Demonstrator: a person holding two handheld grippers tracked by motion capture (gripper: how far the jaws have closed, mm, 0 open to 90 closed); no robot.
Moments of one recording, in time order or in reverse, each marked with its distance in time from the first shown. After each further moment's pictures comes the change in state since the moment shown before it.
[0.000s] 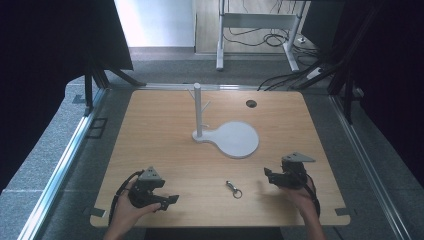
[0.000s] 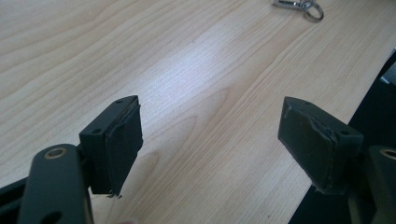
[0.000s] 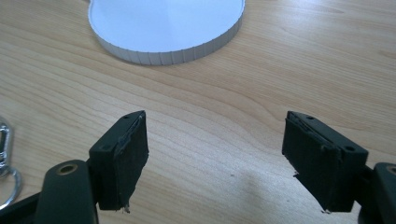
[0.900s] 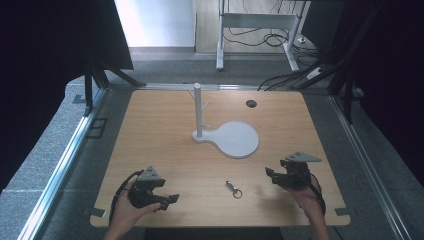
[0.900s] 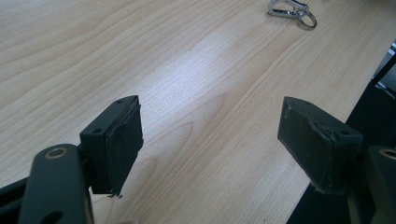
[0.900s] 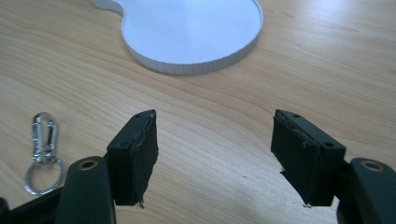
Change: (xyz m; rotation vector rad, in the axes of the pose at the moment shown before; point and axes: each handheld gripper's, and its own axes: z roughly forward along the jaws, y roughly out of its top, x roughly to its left) left arm -0.001 0.001 -0.003 -0.026 -0.001 0.002; right arm 0.001 0.007 -0.017 -0.024 0.077 -0.027
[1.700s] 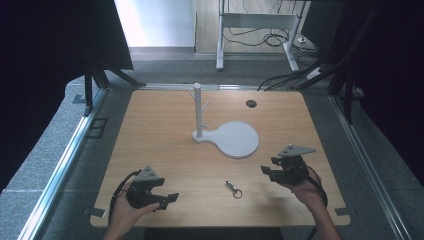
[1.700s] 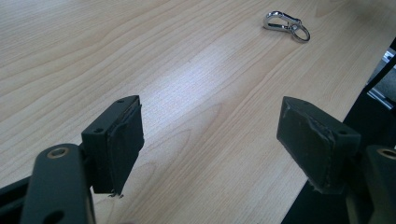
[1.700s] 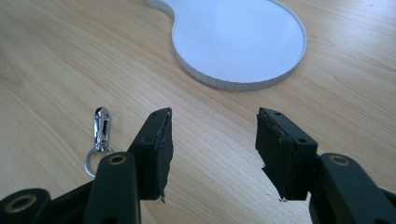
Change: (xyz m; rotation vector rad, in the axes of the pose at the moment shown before) left arm -0.003 0.001 -0.007 -0.033 0.005 -0.002; right arm 0.020 0.036 -0.015 0.069 0.102 -0.138
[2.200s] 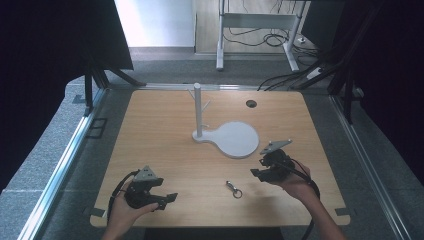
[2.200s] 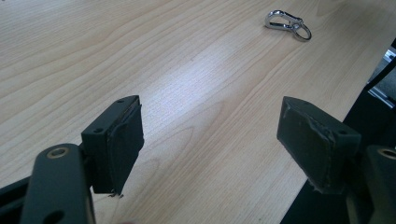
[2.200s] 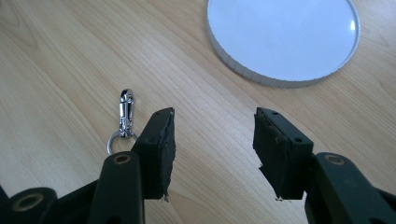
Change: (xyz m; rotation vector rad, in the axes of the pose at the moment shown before) left arm 0.002 -0.001 -0.004 -0.003 0.006 0.001; right arm 0.024 0.031 0.017 0.190 0.045 -0.131
